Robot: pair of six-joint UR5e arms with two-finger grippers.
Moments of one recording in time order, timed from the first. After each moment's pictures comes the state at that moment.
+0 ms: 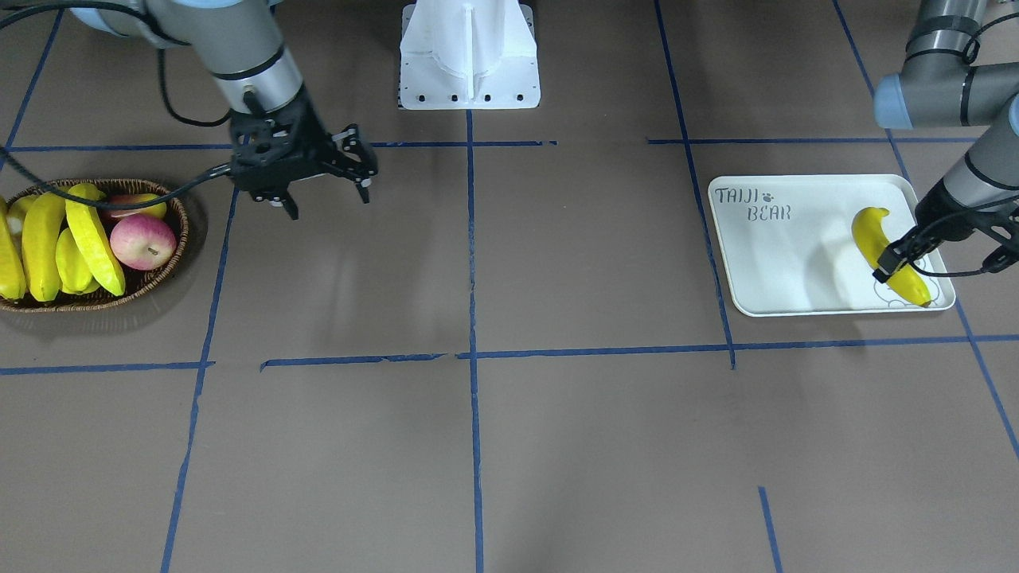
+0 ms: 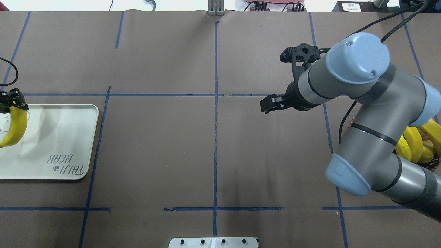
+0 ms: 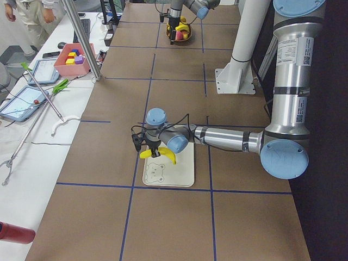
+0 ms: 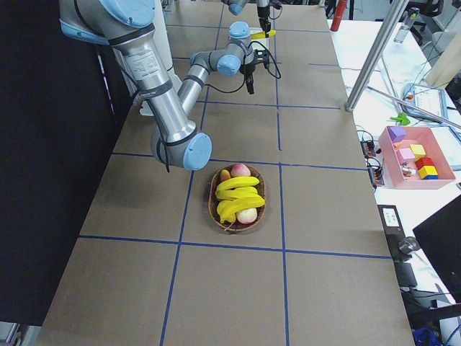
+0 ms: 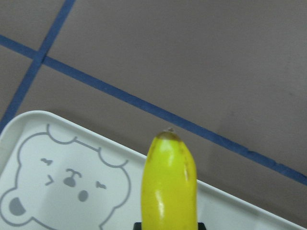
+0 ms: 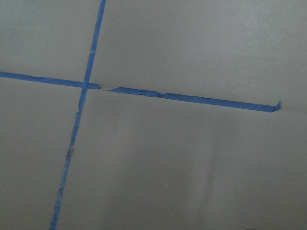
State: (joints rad) left arm -1.09 -1.56 -1.54 -2.17 -2.14 -1.18; right arm 0.70 -1.14 2.01 -1.57 1.96 0.96
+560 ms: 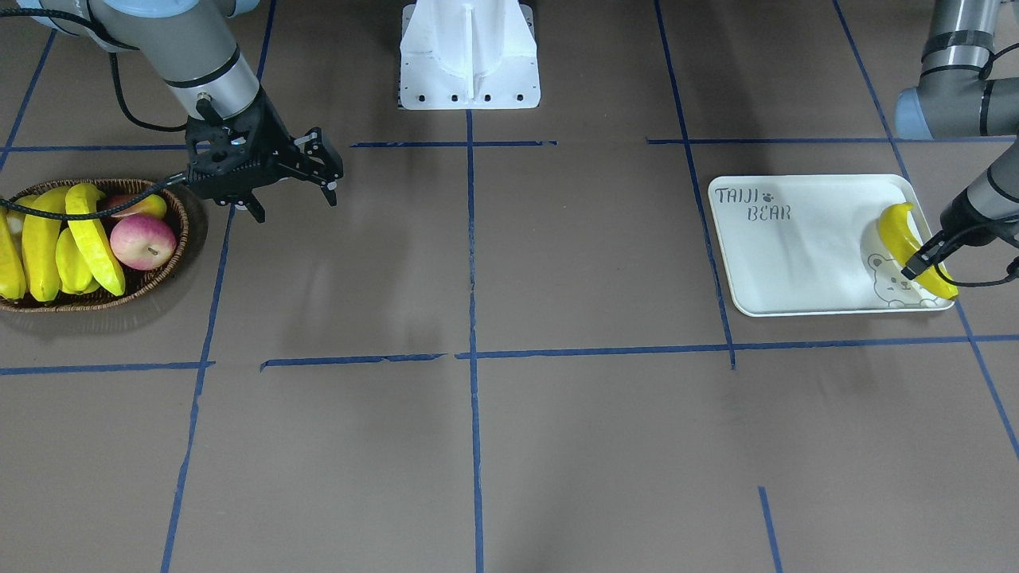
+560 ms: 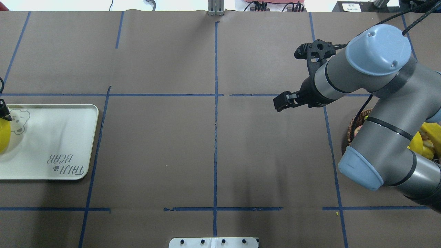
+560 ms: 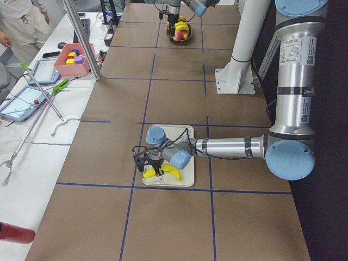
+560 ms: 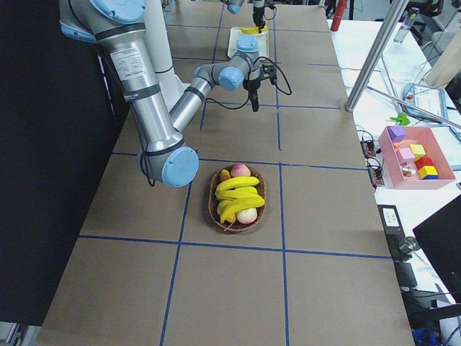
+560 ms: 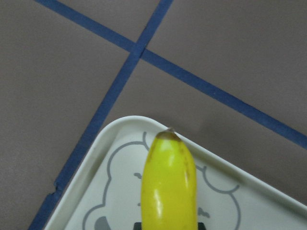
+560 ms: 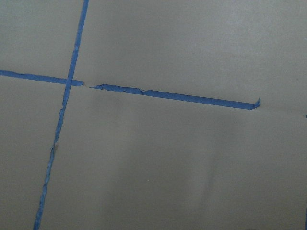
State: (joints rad) left arm -1.12 -1.54 -1.44 -2.19 -2.15 -1.15; right arm 0.73 -1.17 2.02 -1.57 2.00 0.94
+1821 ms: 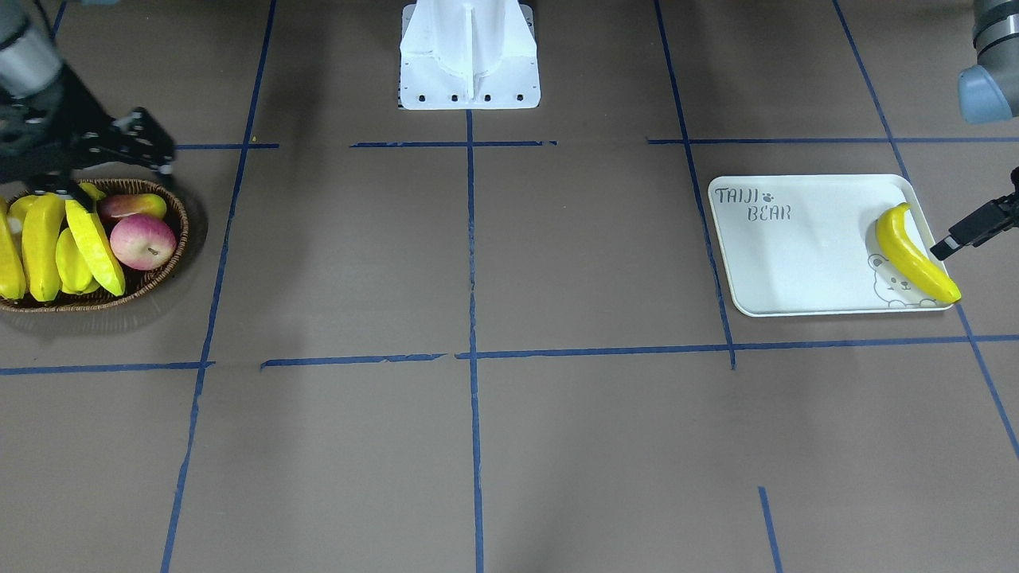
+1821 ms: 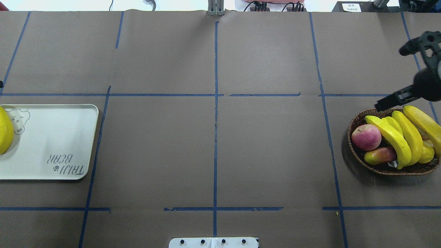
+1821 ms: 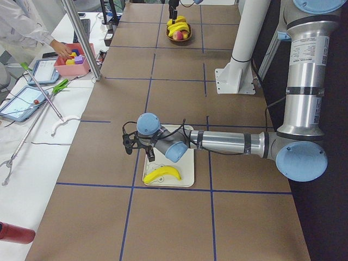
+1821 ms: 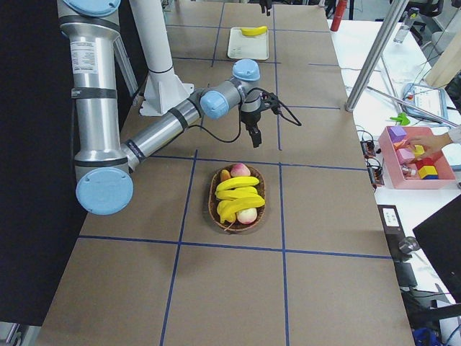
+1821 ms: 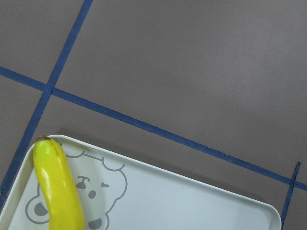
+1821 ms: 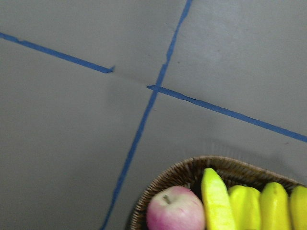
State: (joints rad) left arm -1.32 -1.56 -1.59 -2.19 -2.46 -0.98; right arm 1.09 -1.60 2.16 -1.57 2.16 0.33
